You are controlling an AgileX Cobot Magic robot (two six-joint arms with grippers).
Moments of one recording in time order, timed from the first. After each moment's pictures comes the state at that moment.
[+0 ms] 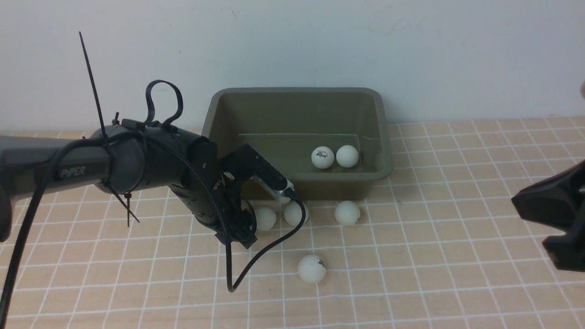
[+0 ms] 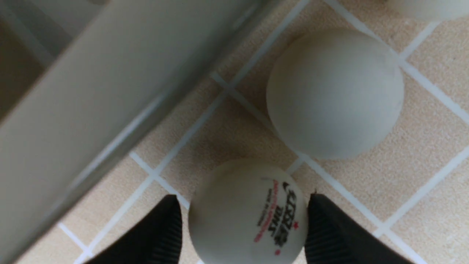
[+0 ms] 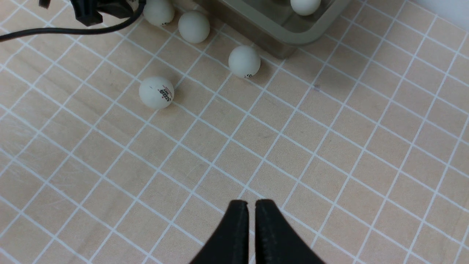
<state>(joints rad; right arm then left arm) 0.47 0.97 -1.03 0.05 1.07 -0.14 -0.39 1.96 -1.20 0.01 0.51 0.38</state>
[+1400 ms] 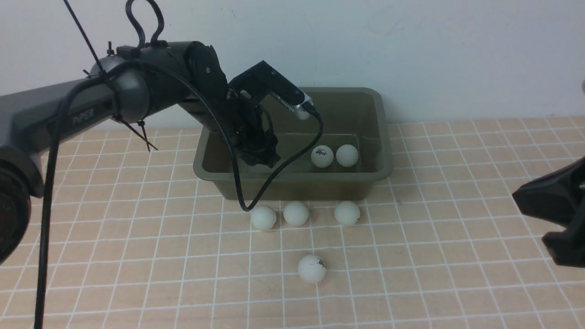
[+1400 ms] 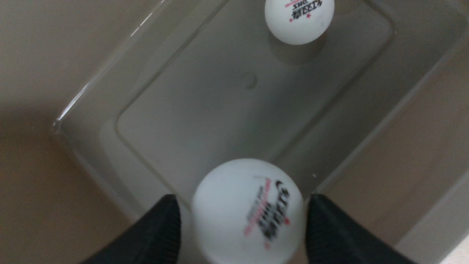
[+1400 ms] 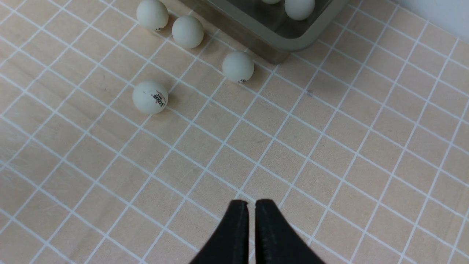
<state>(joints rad) 0.47 0.97 -1.02 0.04 1.06 -0.13 -0.34 2.06 -1.67 -0.22 0.71 0.62</state>
